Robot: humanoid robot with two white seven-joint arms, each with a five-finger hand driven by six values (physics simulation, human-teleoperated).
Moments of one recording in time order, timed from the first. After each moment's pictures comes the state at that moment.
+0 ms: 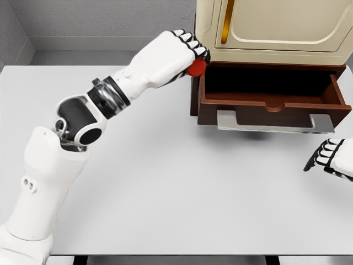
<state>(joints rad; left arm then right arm) -0.55 0.15 -0.36 -1.73 -0.96 -0.39 -0.34 0.47 -1.41 0.01 -1.77 0.48 -0.61 -0.24</state>
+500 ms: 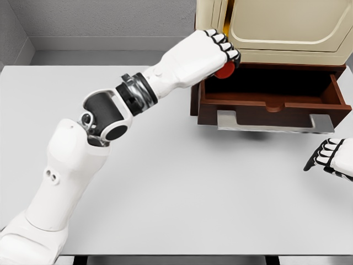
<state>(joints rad) -0.61 0.07 -0.45 -1.68 -1.03 -0.39 -0.34 0.47 -1.41 0.01 -1.77 0.48 -0.61 -0.24</state>
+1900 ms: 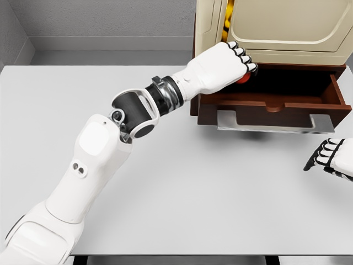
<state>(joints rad) -0.67 0.00 -0.53 -1.54 -1.17 -0.39 -0.34 0.47 -1.41 0.01 -1.77 0.48 -0.61 -0.24</state>
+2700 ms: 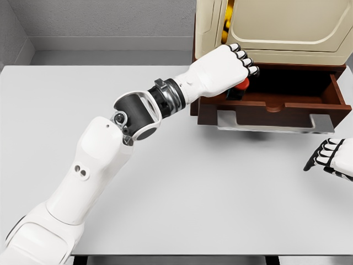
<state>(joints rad) -0.66 0.00 -0.55 -1.55 -1.21 -0.39 -0.34 0.47 -1.41 0.01 -1.77 0.48 -0.61 -0.24</state>
